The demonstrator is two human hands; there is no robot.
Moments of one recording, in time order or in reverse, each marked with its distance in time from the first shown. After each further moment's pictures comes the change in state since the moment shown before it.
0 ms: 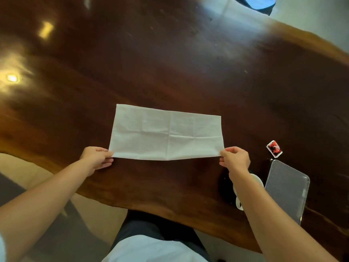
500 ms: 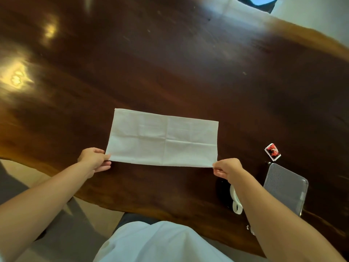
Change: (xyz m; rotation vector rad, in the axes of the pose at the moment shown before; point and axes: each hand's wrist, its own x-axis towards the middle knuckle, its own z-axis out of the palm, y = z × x) left_hand -0.014 0.021 -0.003 0.018 0.087 -0.060; right_hand 0.032 -0.004 0.005 -0.091 -0.289 0.475
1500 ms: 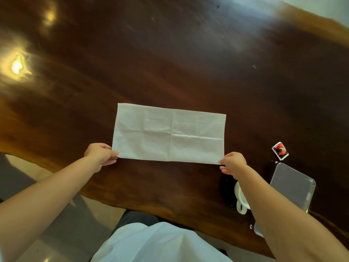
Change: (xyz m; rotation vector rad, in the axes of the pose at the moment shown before) left_hand 0.014 0.003 0.016 0.040 -0.014 0.010; right_hand 0.033 -0.003 0.003 -0.230 0.074 -0.163
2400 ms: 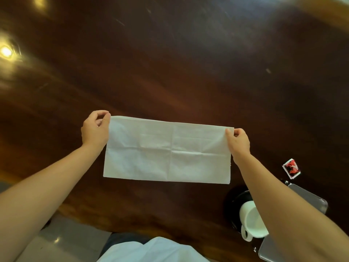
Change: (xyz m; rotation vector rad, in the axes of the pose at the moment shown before) left_hand 0.064 0.097 0.022 0.072 0.238 0.593; right_hand 0.072 -0.101 0.010 0.050 0.226 -0.365
